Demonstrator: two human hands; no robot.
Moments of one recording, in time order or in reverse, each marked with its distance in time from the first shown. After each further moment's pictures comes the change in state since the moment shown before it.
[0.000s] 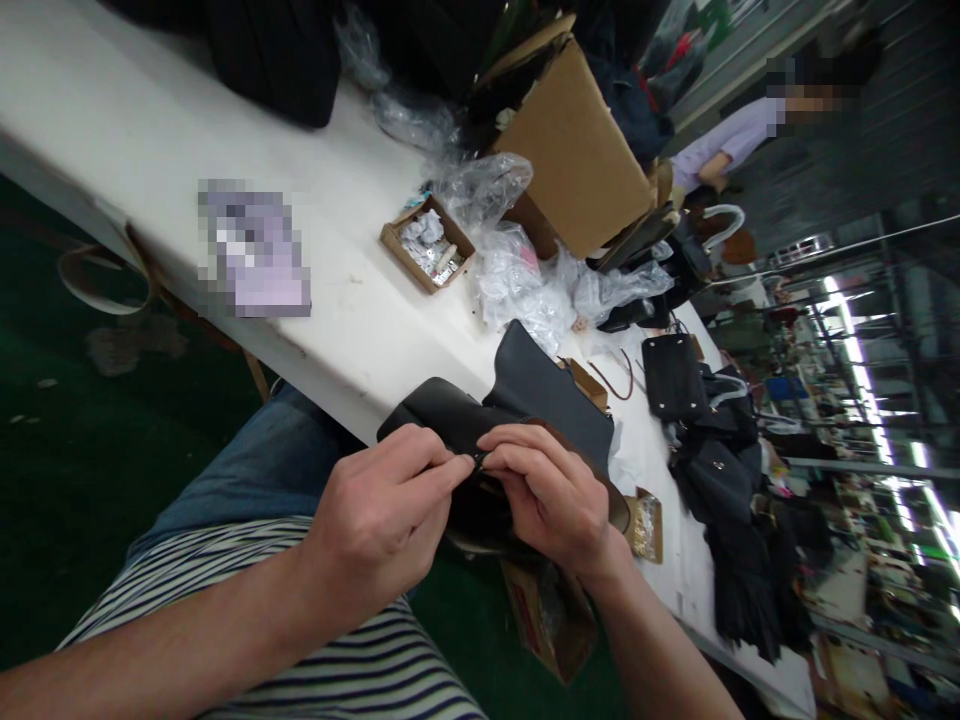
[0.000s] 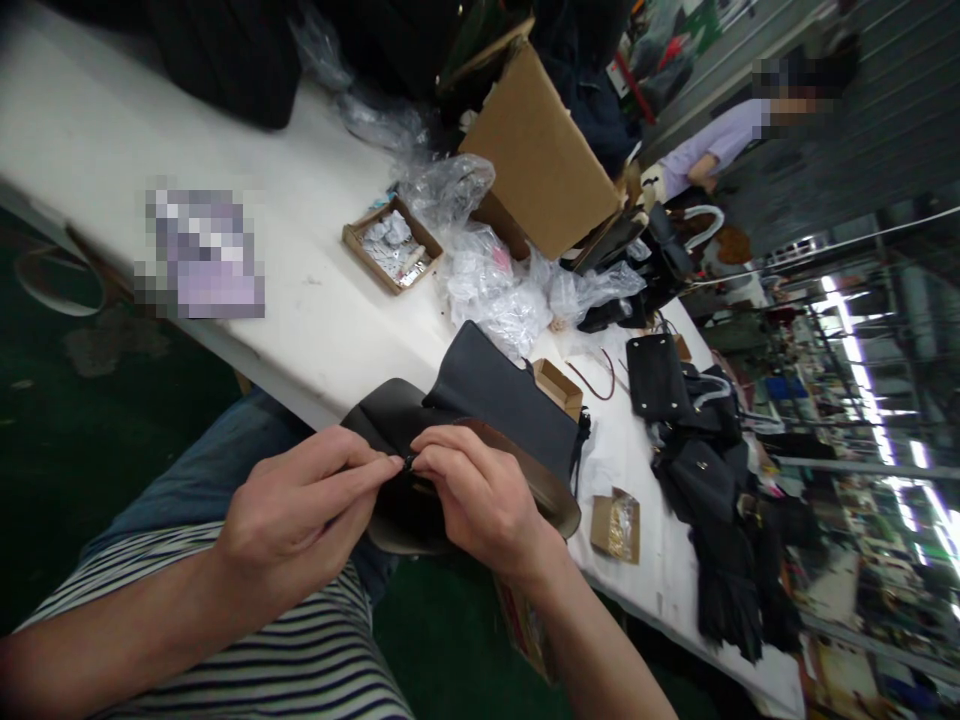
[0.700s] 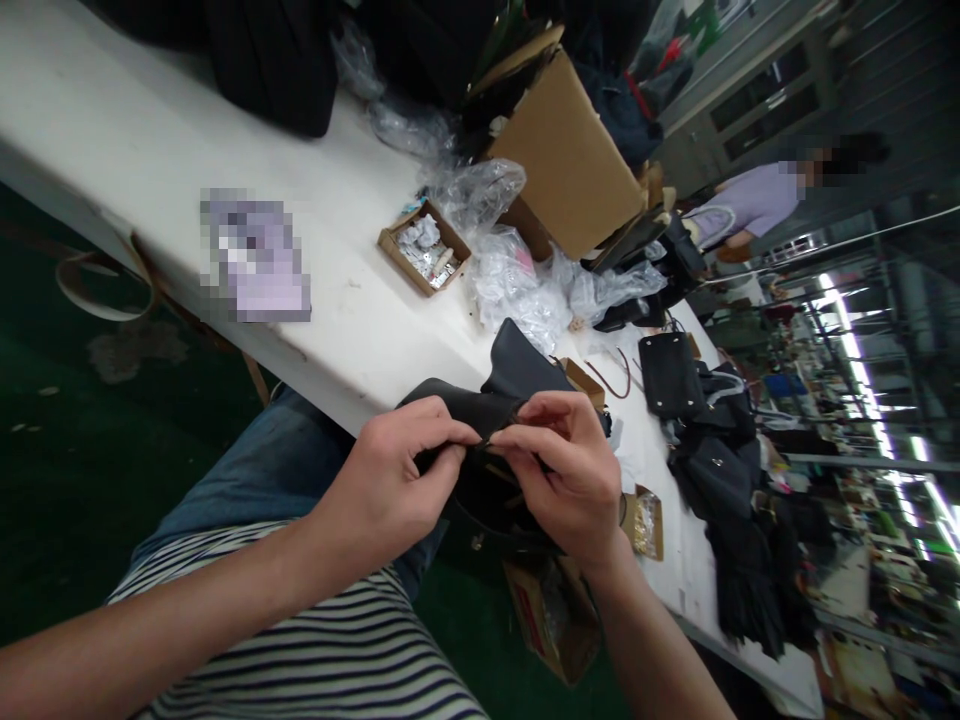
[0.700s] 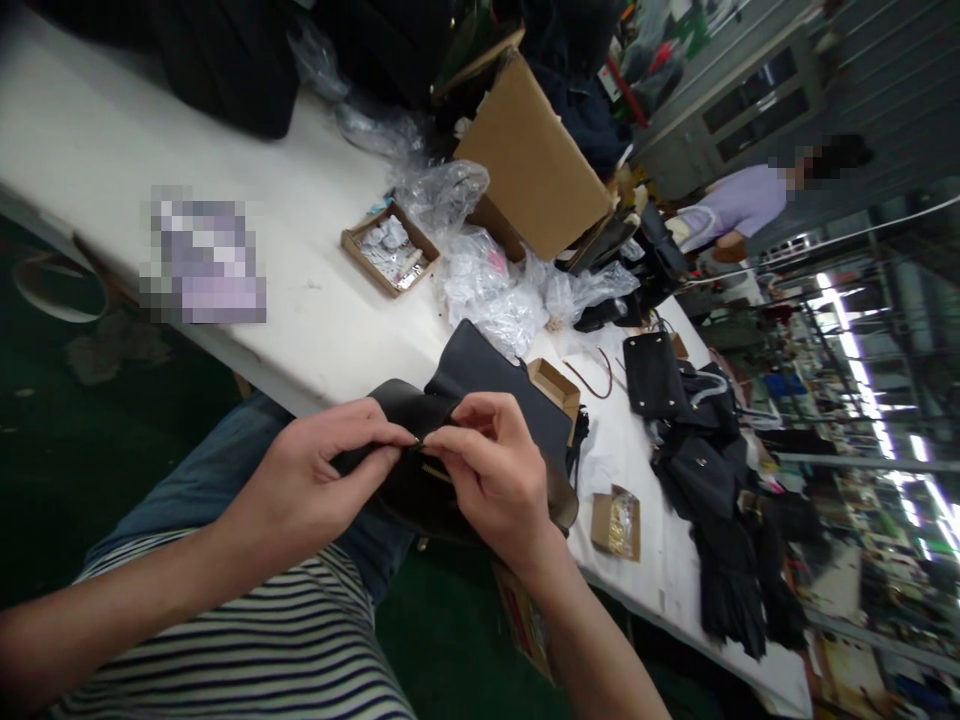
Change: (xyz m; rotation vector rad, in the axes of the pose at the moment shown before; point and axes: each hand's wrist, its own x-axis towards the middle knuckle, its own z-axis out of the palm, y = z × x) left_hand 0.033 0.000 0.000 -0.352 -0.042 -0.379; right_hand 0.006 -0.003 -0.005 -0.086 0.203 0.219
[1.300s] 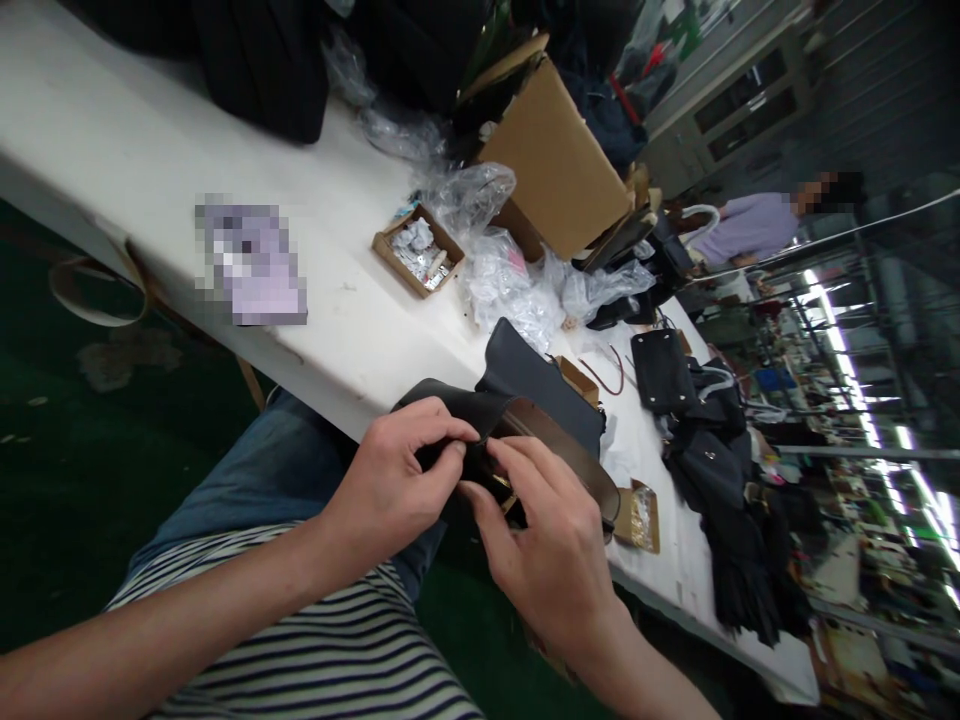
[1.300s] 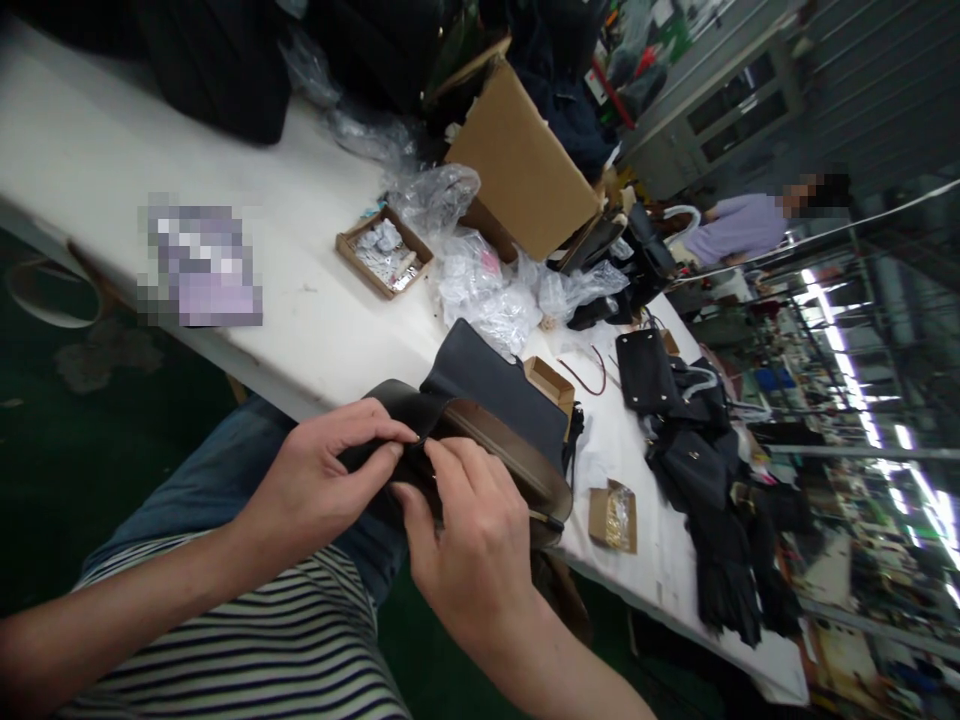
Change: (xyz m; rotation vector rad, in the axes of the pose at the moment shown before) left_hand -0.001 -0.008 0.009 -0.027 0.019 0.009; right_hand -0.026 -0.054 0.009 -0.253 -0.117 0.140
